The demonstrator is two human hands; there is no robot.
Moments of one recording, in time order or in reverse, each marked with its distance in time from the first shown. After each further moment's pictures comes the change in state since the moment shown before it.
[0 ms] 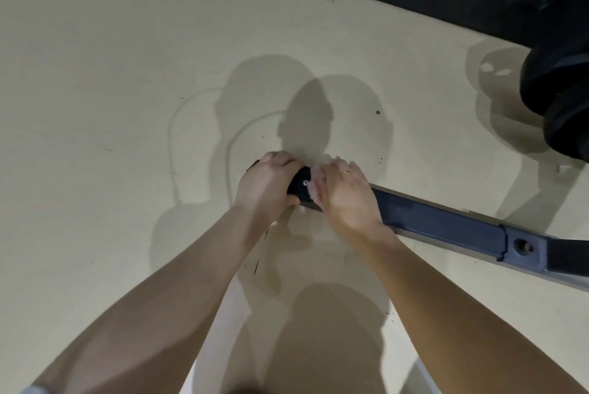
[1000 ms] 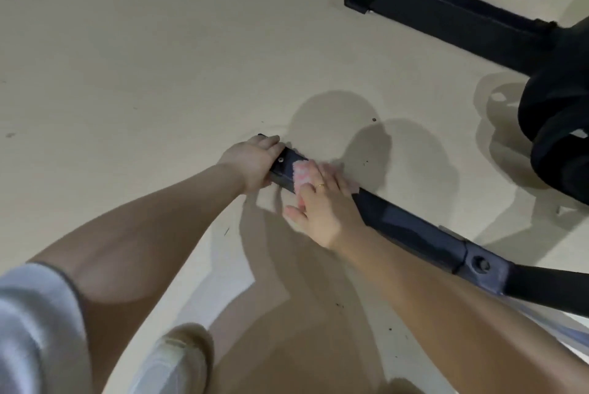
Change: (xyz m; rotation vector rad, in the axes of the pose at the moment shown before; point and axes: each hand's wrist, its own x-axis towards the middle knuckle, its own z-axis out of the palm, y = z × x) left_hand -0.009 0.040 -0.008 0.398 -0.208 -0.137; right_hand -0.041 0.037 -0.021 -0.095 -0.321 -0.288
